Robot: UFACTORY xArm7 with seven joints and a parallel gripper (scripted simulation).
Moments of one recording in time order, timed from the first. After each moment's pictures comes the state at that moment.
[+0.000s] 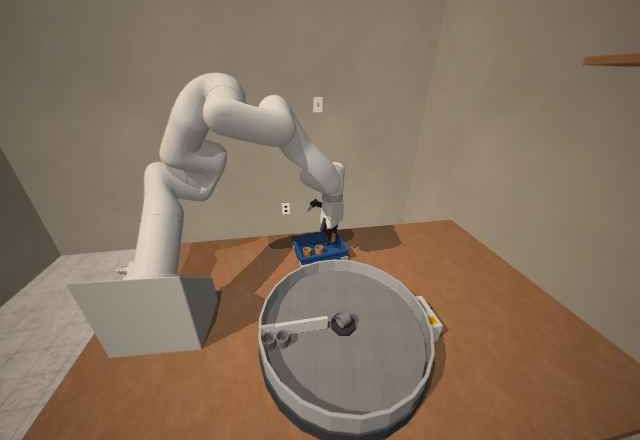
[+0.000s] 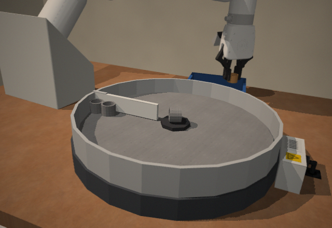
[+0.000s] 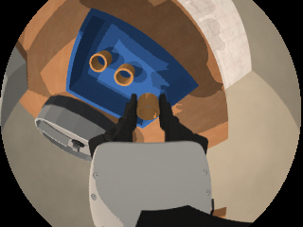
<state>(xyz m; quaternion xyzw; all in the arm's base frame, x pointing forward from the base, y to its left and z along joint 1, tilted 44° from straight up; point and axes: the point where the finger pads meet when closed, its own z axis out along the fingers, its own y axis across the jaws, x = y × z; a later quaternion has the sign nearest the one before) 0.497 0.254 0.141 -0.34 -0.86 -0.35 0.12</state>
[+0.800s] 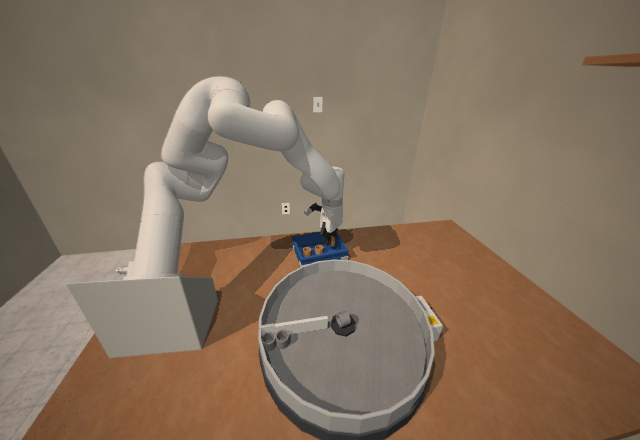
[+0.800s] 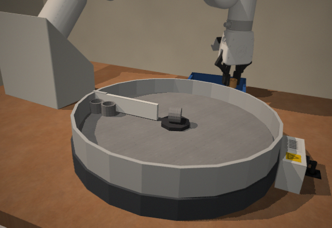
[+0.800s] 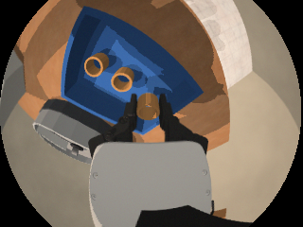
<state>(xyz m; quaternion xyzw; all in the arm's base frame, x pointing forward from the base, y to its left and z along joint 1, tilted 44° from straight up) 0.497 0.266 0.128 -0.34 -0.86 -0.35 0.13</state>
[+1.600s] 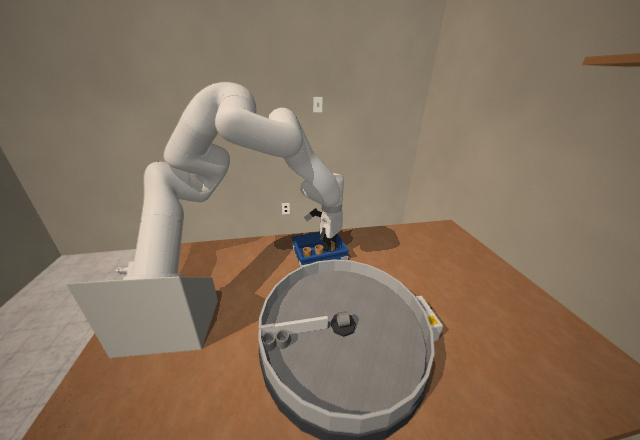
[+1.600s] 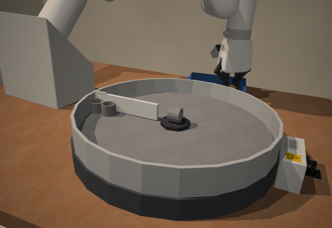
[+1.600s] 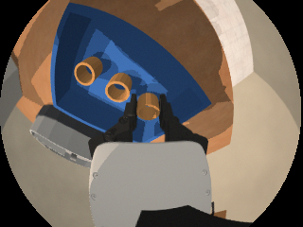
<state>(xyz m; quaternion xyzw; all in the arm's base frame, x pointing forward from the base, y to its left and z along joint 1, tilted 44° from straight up) 0.498 0.283 0.110 -0.34 -0.86 -0.35 0.13</state>
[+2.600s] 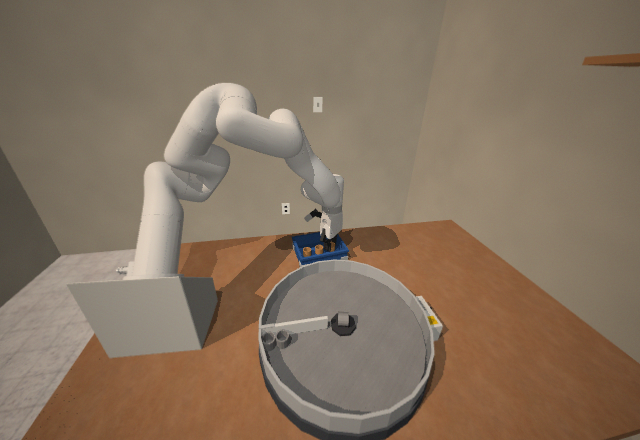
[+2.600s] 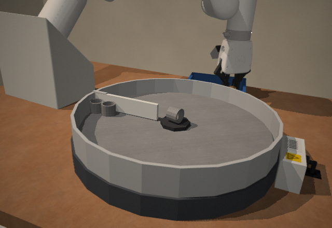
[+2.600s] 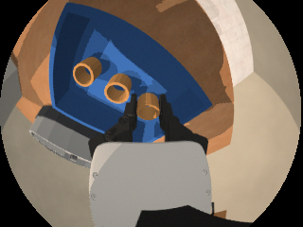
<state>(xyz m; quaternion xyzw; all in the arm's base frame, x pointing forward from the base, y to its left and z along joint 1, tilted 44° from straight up) 0.498 0.285 0.108 -0.34 -0.86 -0.35 0.12</state>
